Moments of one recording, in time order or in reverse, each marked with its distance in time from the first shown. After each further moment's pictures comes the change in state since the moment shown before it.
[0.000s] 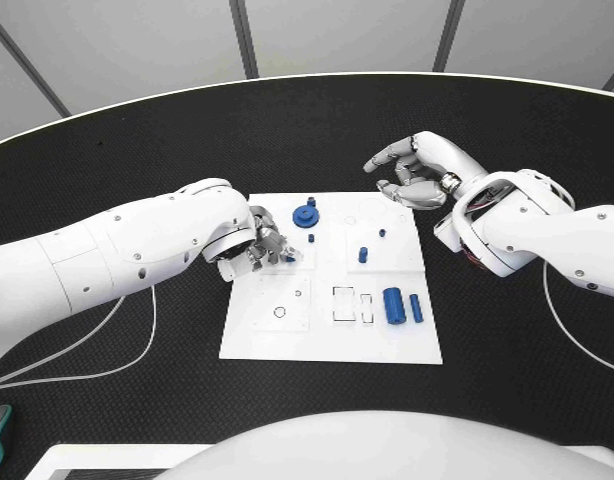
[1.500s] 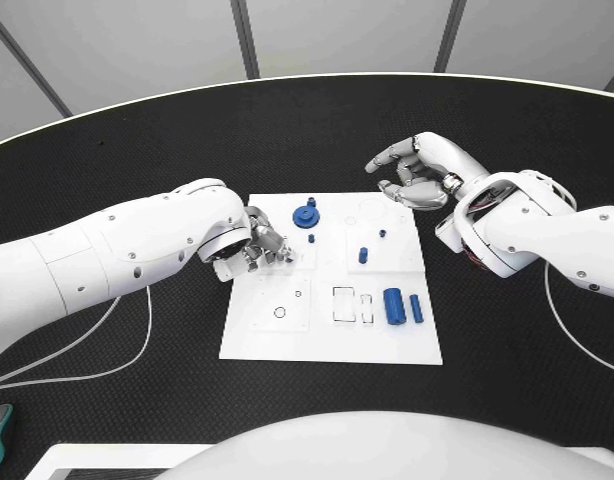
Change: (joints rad) left arm 0.000 -0.016 0.000 -0.003 0.013 -0.004 -0.008; left_hand -0.182 -0.102 0.083 0.009 0.005 -0.010 -0.017 0.108 -0.007 0.022 -0.017 0.049 0.015 0.000 -0.003 0.001 -0.006 0.000 0.001 -0.001 0.004 0.007; right arm 0.000 -0.002 0.000 0.000 0.000 0.000 -0.001; right_hand 0.000 0.000 0.000 0.000 0.000 0.000 0.000 0.000 0.000 0.000 0.000 0.000 0.000 0.000 0.000 0.000 0.000 0.000 0.000 0.000 0.000 0.000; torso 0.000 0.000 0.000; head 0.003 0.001
